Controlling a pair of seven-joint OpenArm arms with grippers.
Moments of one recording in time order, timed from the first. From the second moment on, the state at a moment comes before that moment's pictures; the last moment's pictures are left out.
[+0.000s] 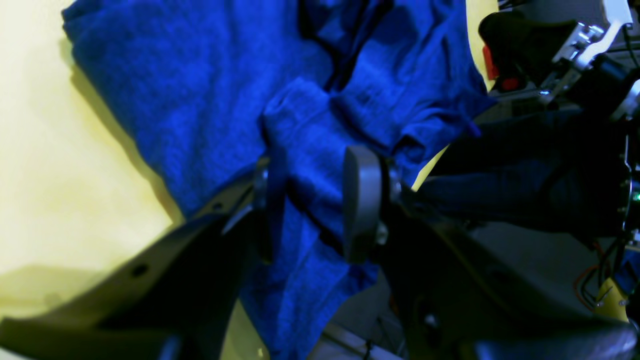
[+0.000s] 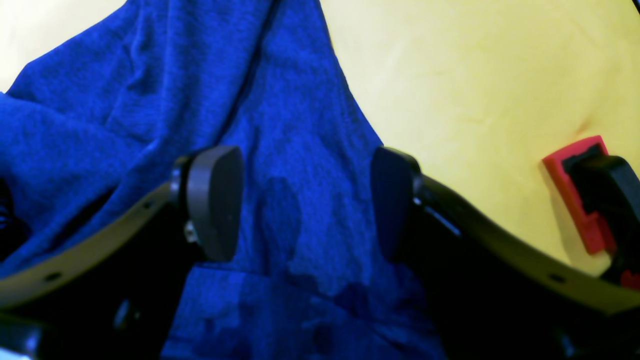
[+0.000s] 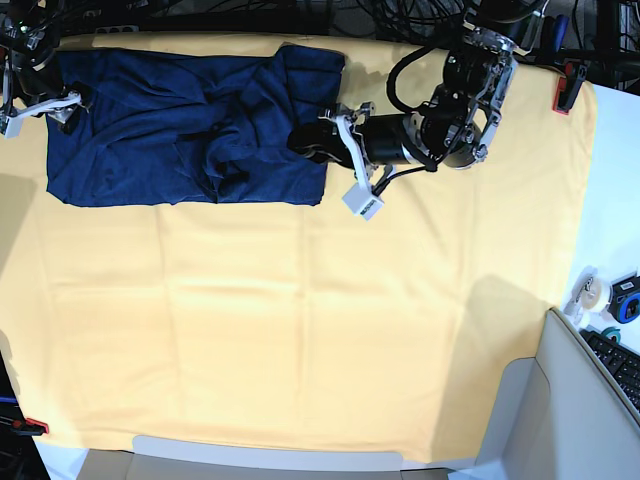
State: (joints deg) left arm 1.9 -15.1 20.1 99.7 -58.7 -11.3 60.9; right arm -22.1 3.9 50.4 110.6 27.8 17.3 -57.2
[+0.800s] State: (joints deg) left arm 1.8 -8.1 20.1 97.4 -46.6 -11.1 61.2; right arm -21.9 3.9 50.4 110.6 27.7 17.3 -57.2
